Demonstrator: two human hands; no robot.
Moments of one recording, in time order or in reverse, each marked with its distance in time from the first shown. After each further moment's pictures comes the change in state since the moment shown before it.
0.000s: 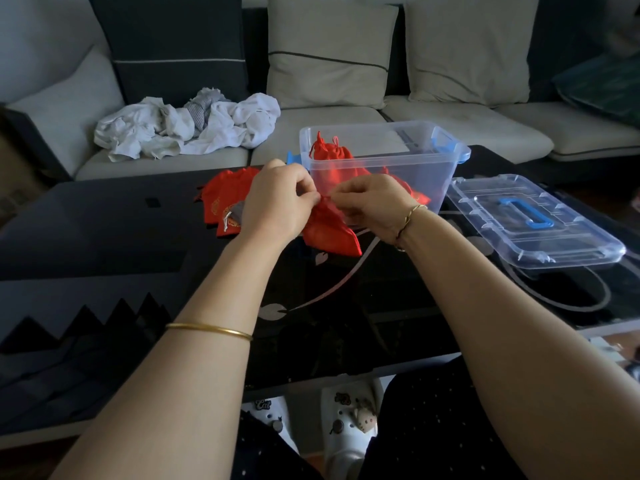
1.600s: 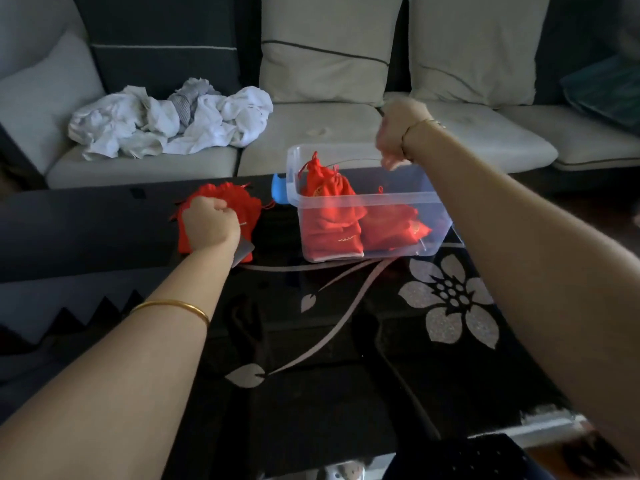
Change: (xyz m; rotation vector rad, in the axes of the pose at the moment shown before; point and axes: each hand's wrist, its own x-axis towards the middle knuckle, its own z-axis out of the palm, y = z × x) left_hand 0.089 -0.102 0.046 -0.166 0.217 -0.662; right_hand 0.120 -0.090 -0.069 -0.849 0.172 0.129
